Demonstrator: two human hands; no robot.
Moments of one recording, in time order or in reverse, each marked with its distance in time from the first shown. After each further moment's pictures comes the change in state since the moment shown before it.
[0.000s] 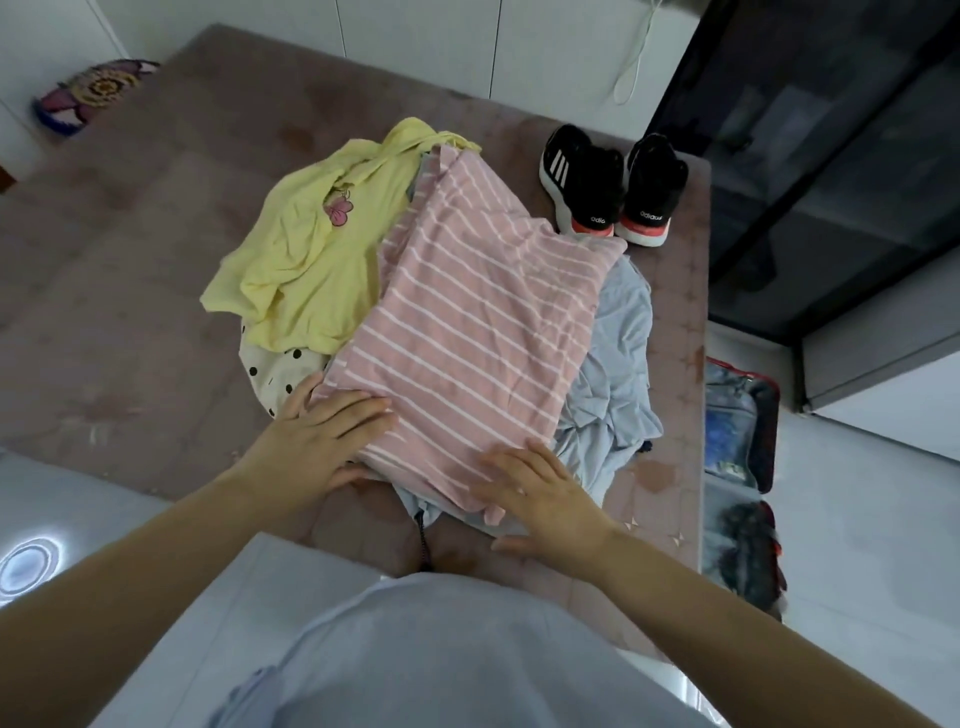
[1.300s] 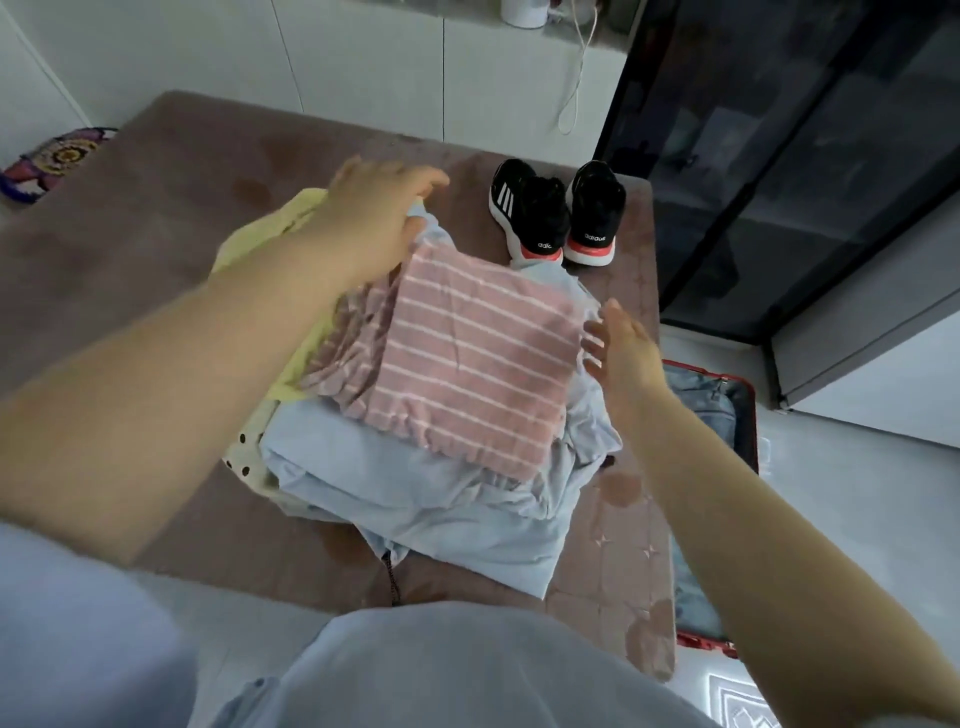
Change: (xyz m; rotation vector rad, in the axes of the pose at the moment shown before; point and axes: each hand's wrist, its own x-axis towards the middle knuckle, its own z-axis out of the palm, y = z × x) left_hand 0.207 -0.036 -0.142 -0.385 0.119 -0.339; right_hand 0.051 0.088 -0.121 1.327 0.690 1.209
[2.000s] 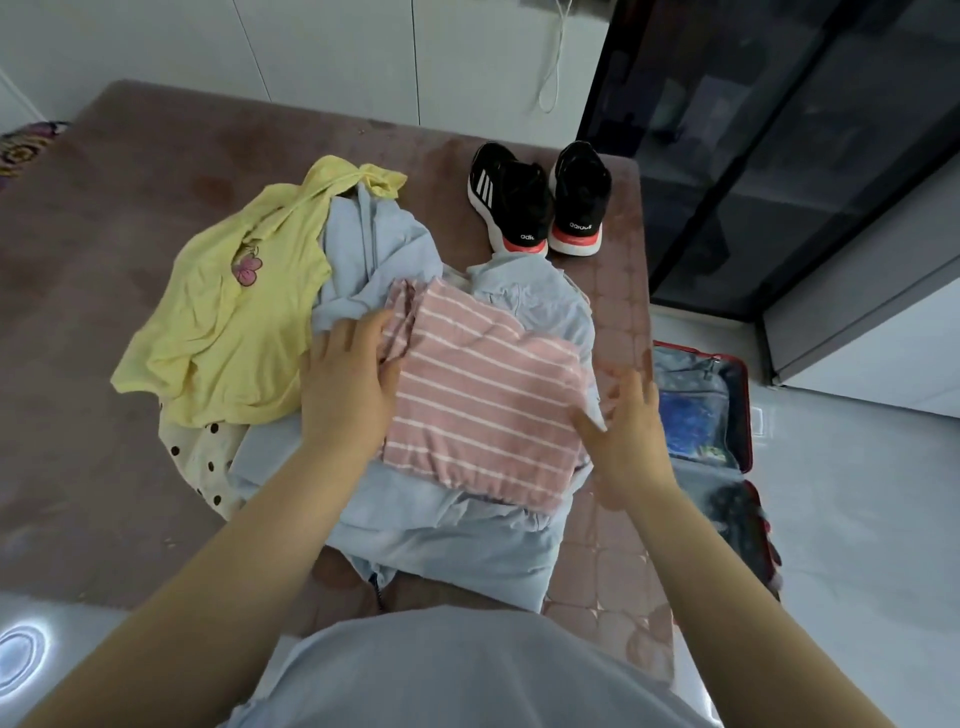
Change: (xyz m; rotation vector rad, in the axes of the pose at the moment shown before) left_hand -0.079 0.012 0.096 -0.077 0.200 -0.262; right_hand -0.017 0.045 -0.036 -0.795 0.071 -0.290
